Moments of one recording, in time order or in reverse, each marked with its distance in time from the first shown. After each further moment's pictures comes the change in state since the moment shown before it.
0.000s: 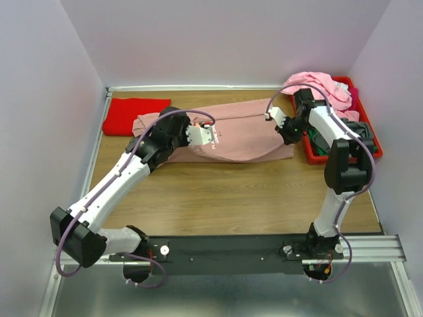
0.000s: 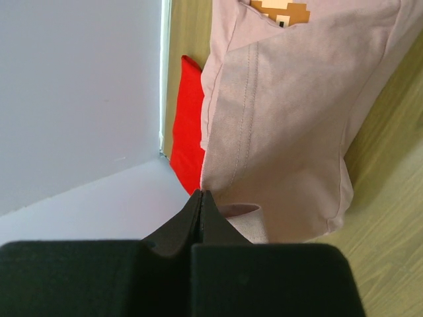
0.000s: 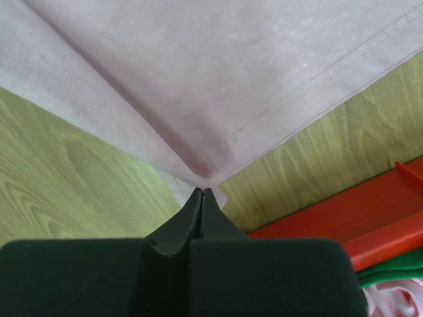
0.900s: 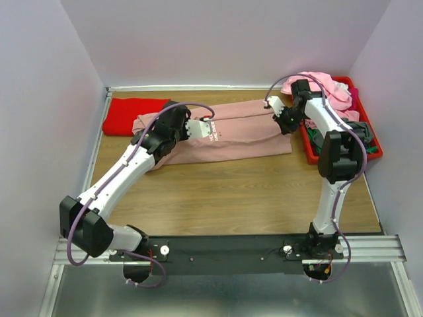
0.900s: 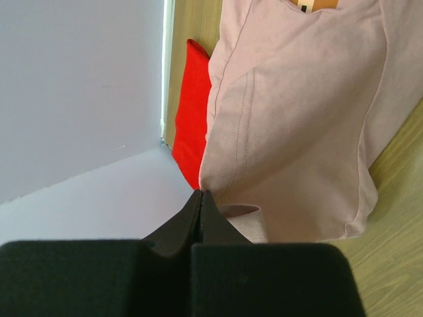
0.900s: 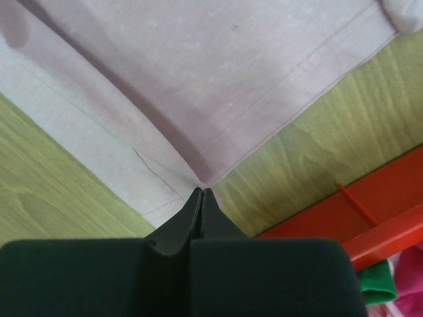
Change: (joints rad) left arm 0.053 0.096 0.029 0.056 -0.027 0.010; right arm 0.000 0.172 0.222 0.005 0.011 0.101
